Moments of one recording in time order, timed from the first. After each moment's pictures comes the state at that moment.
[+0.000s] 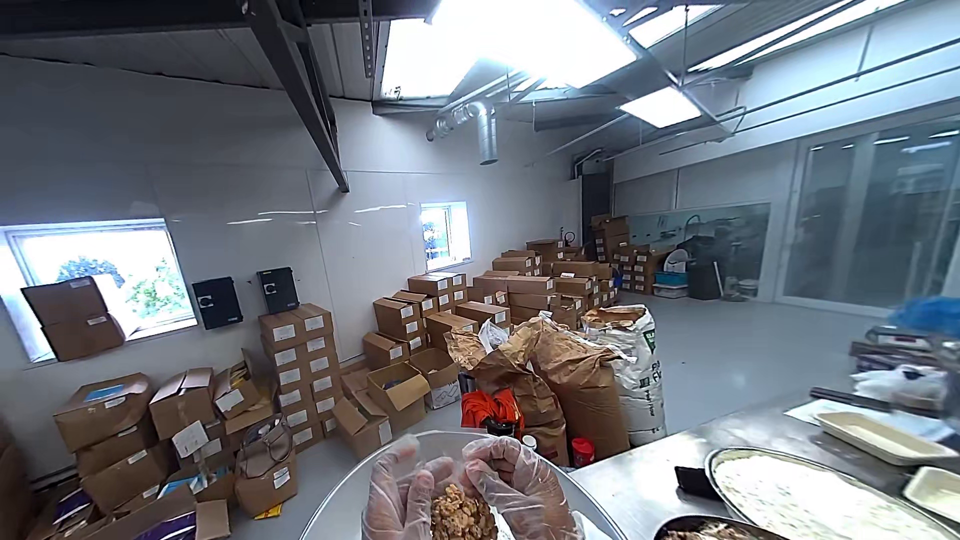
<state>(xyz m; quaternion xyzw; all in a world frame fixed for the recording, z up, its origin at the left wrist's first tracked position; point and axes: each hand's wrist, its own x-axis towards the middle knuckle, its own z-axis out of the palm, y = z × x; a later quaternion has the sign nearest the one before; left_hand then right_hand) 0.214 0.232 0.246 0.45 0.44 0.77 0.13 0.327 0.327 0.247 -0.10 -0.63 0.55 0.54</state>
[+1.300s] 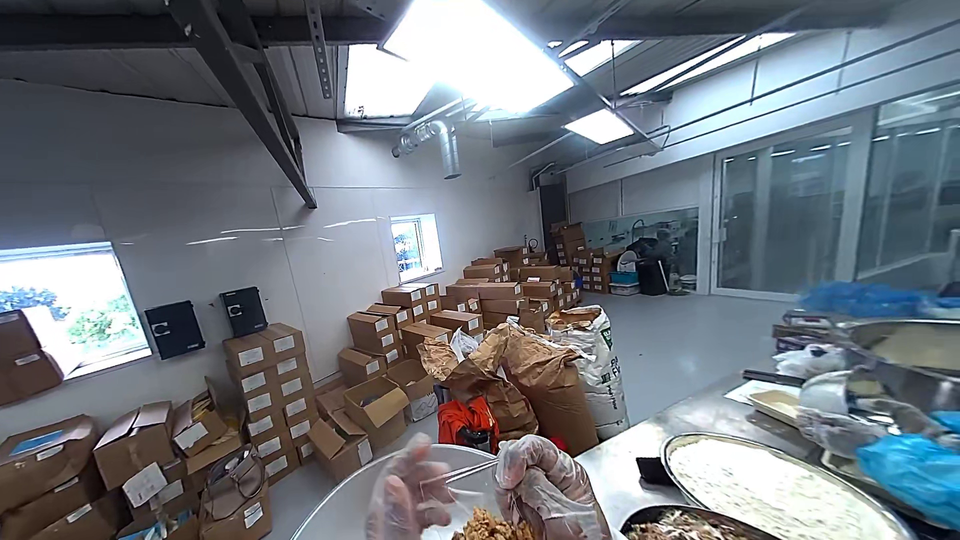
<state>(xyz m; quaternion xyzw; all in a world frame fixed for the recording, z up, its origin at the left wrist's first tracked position) 0.233 0.261 0.259 0.52 0.29 0.76 0.27 0.383 0.351 0.262 0.11 -0.59 0.54 0.59</state>
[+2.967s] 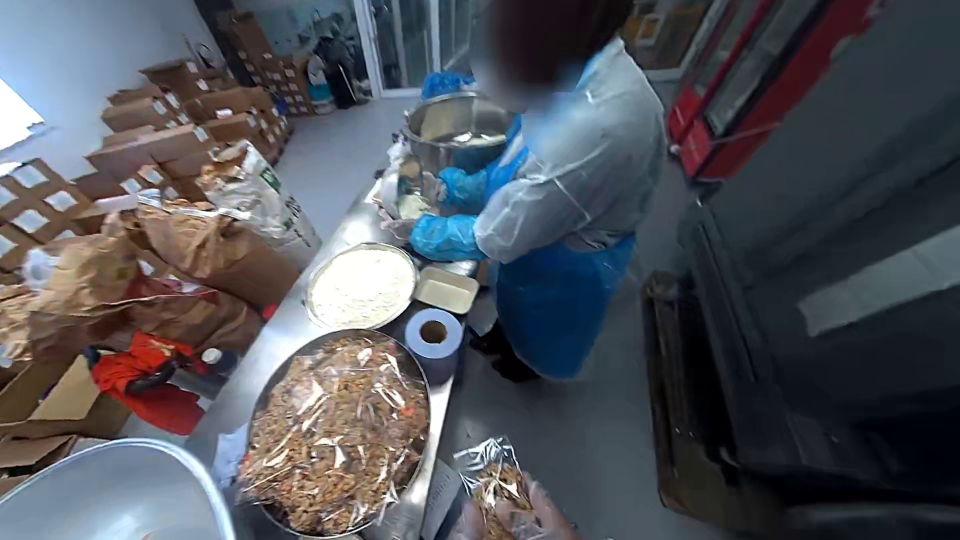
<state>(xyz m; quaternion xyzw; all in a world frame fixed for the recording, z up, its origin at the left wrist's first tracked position) 0.688 0.302 -0.033 0.27 0.38 0.20 0.86 0.837 0.250 -0.011 -0.65 -0.26 0.55 0.46</state>
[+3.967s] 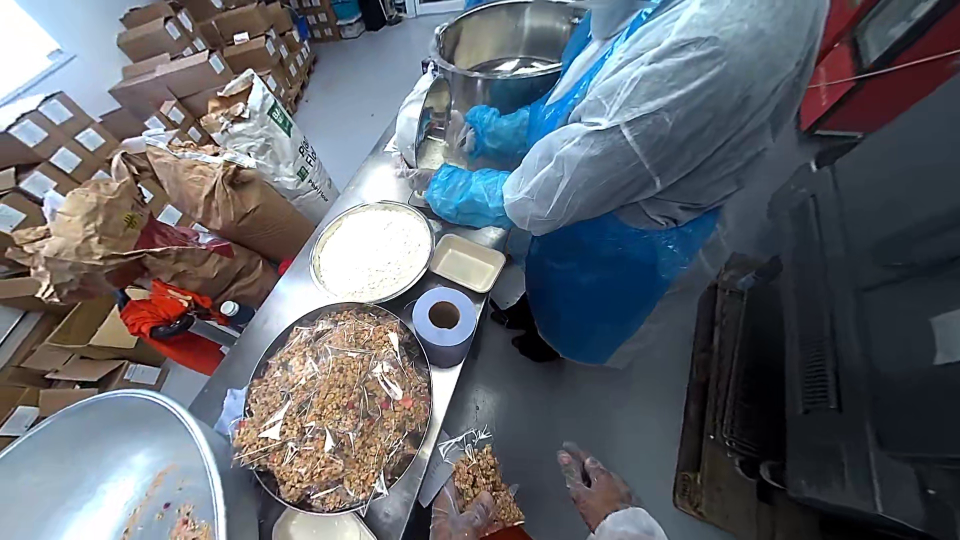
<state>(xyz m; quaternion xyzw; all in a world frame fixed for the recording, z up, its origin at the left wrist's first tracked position) 0.732 0.327 -0.059 0.29 0.61 0.24 0.69 0.957 0.276 -0.124 -0.85 -0.33 0.38 0.16</state>
